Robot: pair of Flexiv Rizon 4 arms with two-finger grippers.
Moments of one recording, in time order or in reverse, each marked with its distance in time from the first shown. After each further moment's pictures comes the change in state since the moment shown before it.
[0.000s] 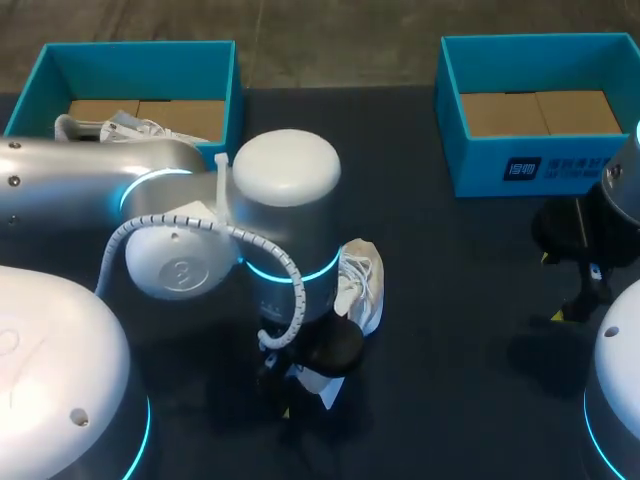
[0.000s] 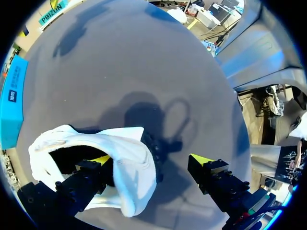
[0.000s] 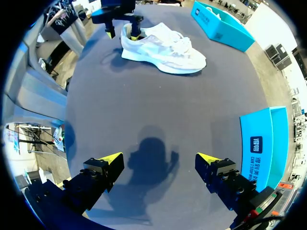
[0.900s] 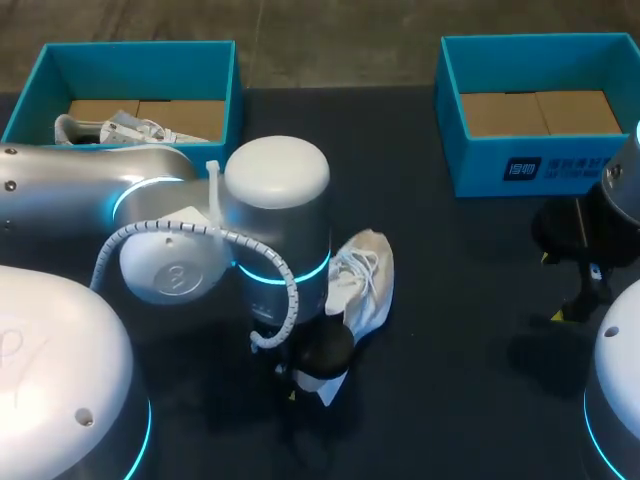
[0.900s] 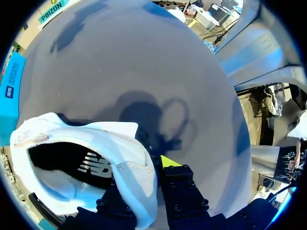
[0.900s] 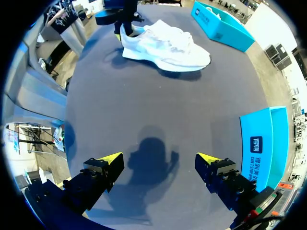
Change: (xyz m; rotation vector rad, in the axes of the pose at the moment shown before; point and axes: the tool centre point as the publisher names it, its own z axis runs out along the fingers) left arm 0.001 0.012 0.009 0.008 0.019 -0.013; right arm 0.000 0.000 0.000 0.000 0.000 0.000
